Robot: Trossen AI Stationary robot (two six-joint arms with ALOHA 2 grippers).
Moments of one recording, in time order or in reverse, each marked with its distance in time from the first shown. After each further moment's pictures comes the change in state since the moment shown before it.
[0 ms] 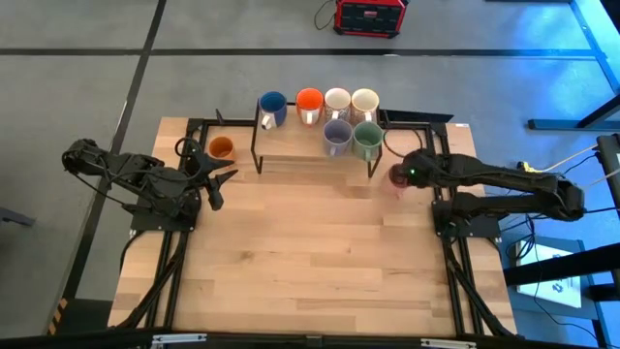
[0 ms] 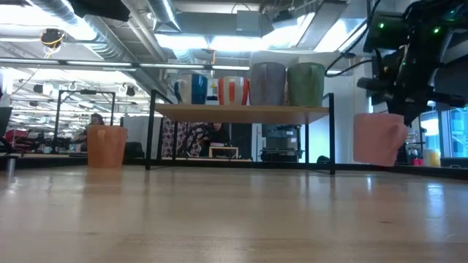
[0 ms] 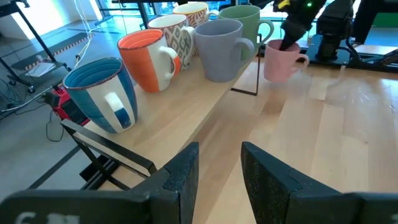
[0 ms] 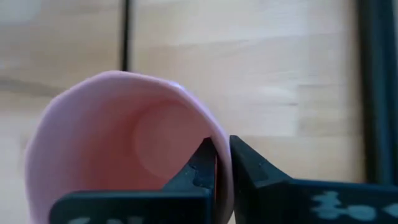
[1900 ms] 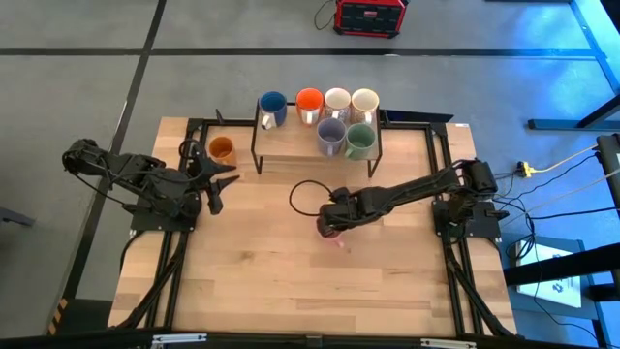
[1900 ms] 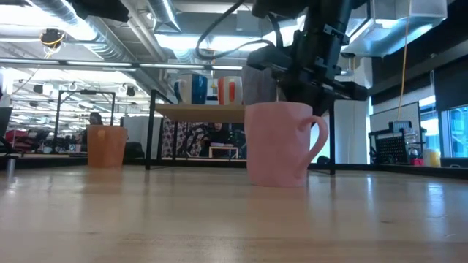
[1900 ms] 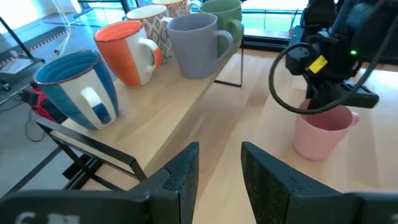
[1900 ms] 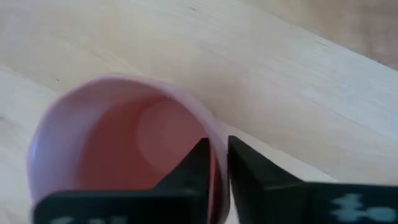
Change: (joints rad) left arm 0.000 0.008 0.000 -0.006 0.075 0.000; right arm 0.529 0.935 0.710 0.117 -0.123 0.068
